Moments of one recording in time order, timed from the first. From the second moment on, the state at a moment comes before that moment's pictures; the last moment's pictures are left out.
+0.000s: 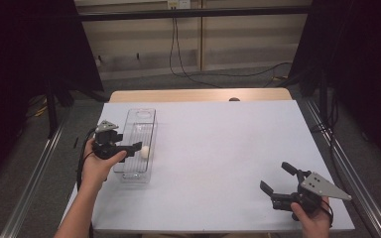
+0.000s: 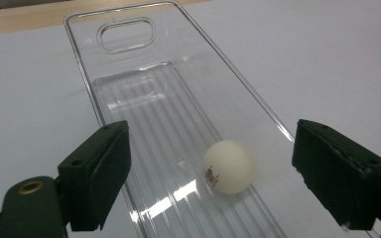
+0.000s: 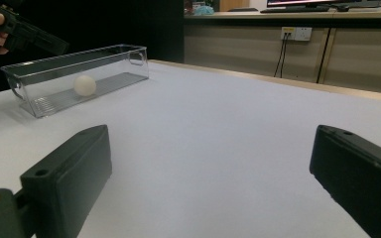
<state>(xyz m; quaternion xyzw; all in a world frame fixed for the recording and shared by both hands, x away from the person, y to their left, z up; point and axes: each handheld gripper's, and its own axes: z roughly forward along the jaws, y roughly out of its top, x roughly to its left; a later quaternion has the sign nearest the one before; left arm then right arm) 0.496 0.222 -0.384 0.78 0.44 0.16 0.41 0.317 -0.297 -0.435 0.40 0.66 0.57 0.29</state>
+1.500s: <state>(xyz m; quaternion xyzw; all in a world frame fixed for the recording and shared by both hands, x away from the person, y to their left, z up) 0.460 0.249 -0.385 0.74 0.43 0.19 0.48 0.317 -0.298 -0.434 0.40 0.66 0.57 0.29</state>
